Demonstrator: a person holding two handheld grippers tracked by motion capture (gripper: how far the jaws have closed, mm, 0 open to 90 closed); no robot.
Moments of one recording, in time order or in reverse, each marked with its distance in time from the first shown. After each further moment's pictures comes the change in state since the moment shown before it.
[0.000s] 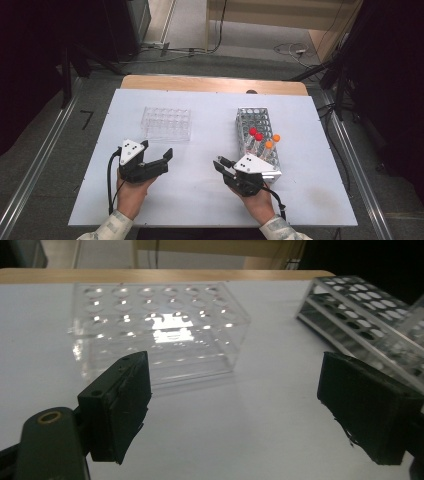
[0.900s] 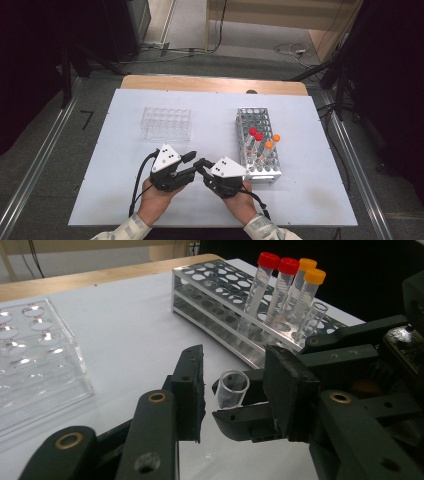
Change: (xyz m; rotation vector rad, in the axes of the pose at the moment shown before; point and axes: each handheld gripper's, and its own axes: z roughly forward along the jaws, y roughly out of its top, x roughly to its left) left arm -0.065 0.007 0.012 0.067 -0.316 0.151; right arm 0.034 0.004 0.032 0.007 -0.010 -0.089
